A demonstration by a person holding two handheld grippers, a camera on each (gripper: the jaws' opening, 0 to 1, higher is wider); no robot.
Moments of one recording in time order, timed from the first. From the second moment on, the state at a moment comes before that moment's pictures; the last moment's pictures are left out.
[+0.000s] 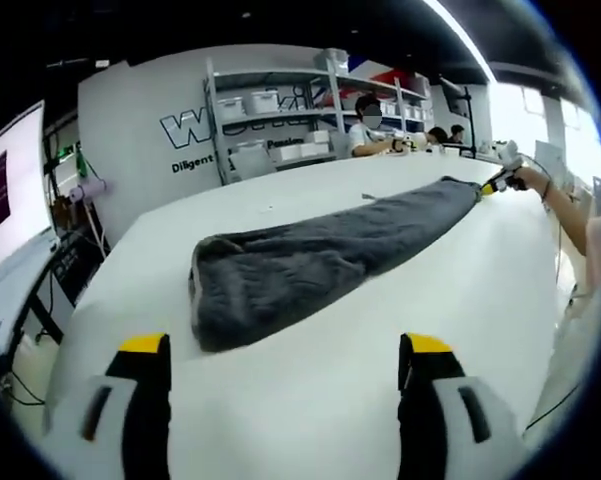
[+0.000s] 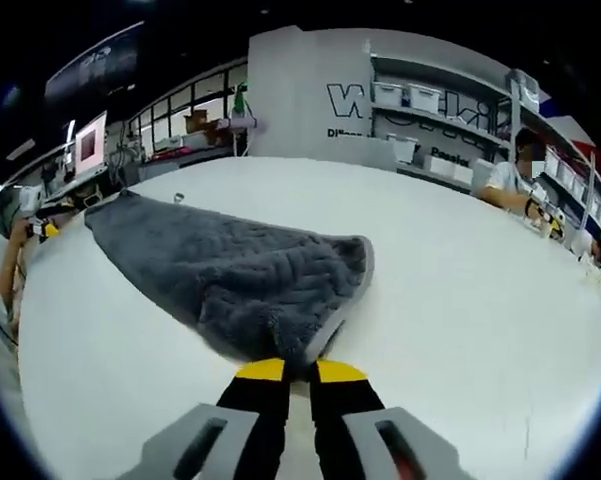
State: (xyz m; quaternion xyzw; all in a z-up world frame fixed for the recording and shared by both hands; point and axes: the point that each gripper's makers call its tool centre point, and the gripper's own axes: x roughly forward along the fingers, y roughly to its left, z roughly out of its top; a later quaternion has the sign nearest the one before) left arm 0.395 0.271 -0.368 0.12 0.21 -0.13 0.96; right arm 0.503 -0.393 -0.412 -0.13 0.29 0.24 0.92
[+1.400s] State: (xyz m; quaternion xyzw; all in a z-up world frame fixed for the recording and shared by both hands) left arm 0.380 0.271 -0.365 0.14 0.21 -0.13 0.96; right arm 0.524 -0.264 -0.328 -0.34 0.21 0.30 0.86
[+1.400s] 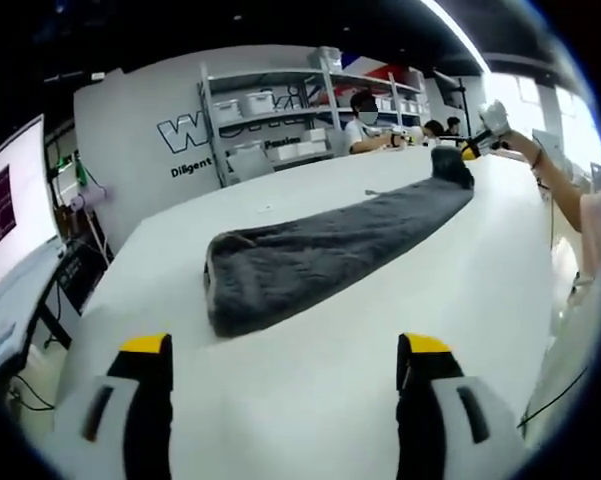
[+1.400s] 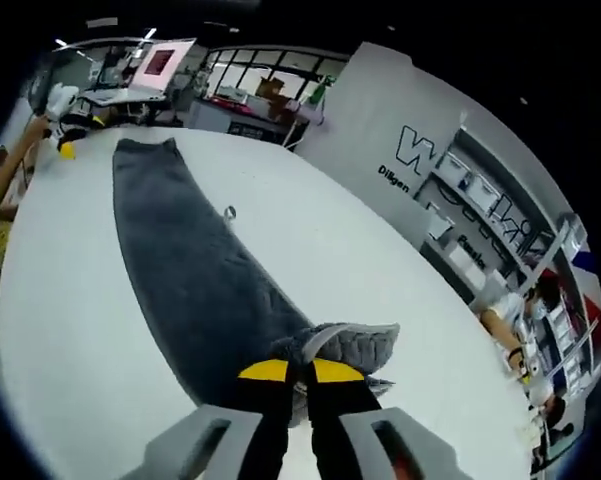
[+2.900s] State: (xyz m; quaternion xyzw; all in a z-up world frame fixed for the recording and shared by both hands) left arm 0.372 0.274 -0.357 0.15 0.20 -0.12 0.96; right arm 0.488 -0.112 -0.370 -0.21 0.25 0.41 0.85
